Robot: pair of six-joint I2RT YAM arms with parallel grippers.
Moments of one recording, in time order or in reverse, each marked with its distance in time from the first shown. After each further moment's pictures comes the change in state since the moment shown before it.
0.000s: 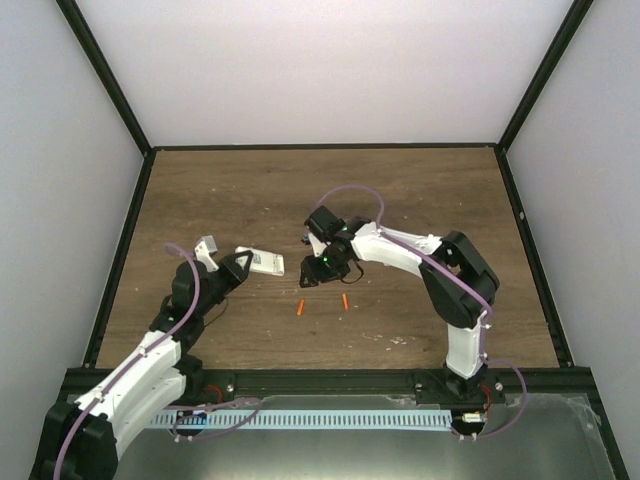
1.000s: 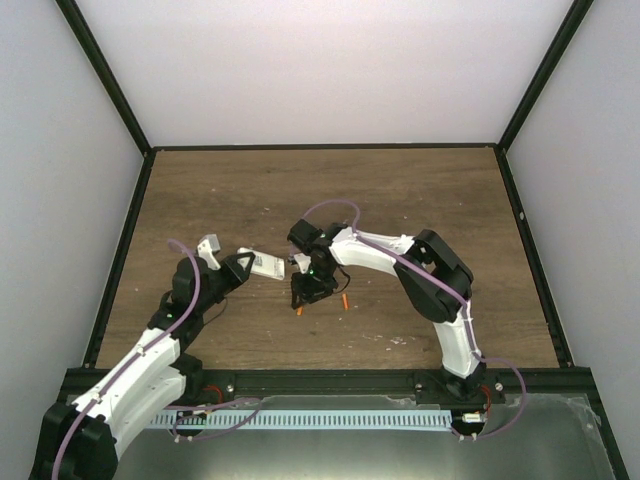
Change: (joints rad) left arm 0.000 0.003 0.050 -0.097 0.031 0.053; right arm 0.080 0.138 0.108 -0.139 -0.124 0.016
